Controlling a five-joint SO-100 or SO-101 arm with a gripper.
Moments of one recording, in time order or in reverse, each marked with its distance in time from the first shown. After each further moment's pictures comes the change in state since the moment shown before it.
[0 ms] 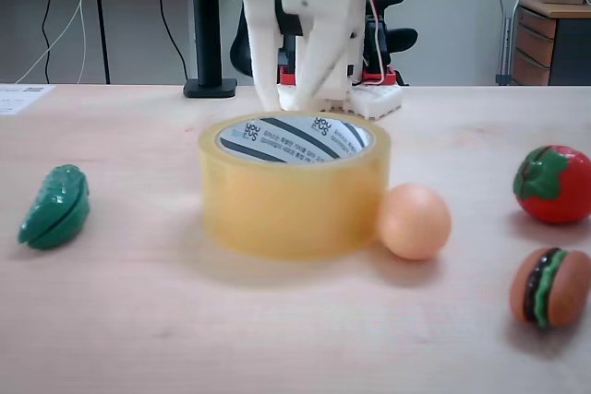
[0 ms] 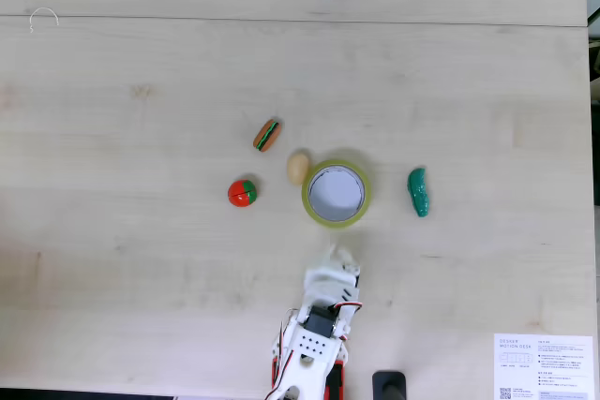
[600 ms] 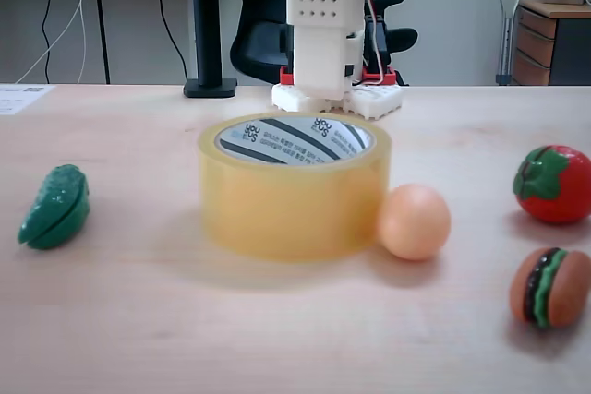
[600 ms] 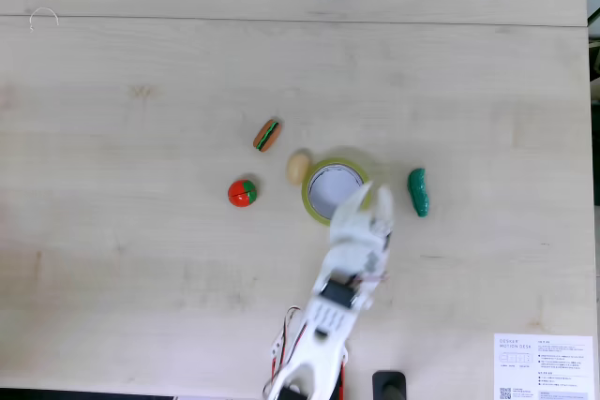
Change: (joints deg) arm 3.1 -53.6 -53.0 -13.6 -0.9
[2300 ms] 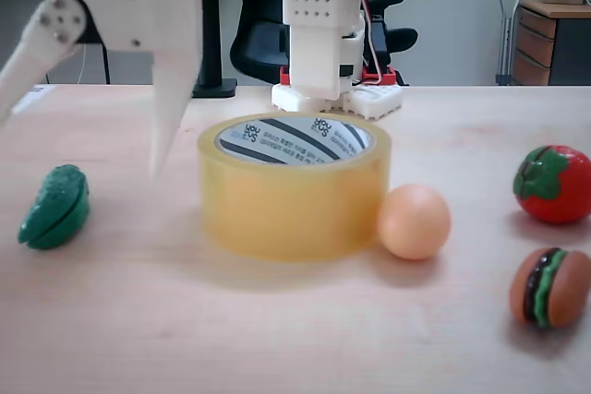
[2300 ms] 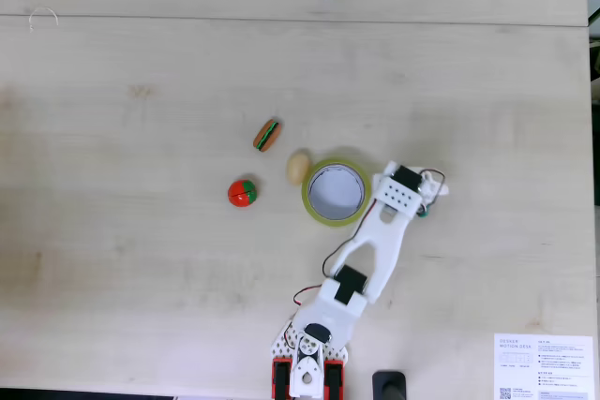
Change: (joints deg) arm 4.4 -72.2 -50.9 34.6 -20.4
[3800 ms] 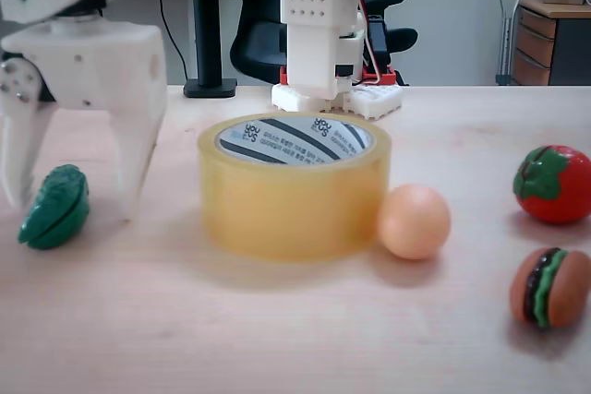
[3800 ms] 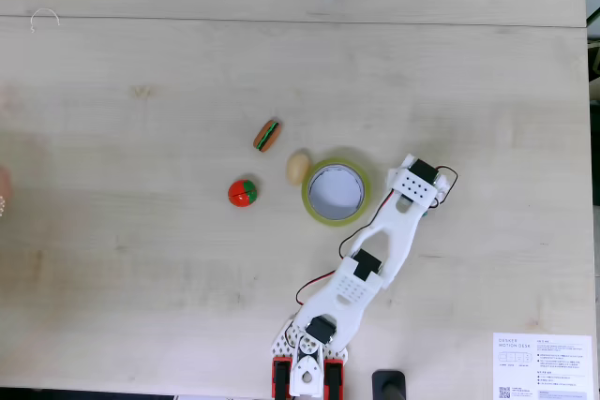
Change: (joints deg) arm 4.6 -15.0 -11.9 4.1 6.7
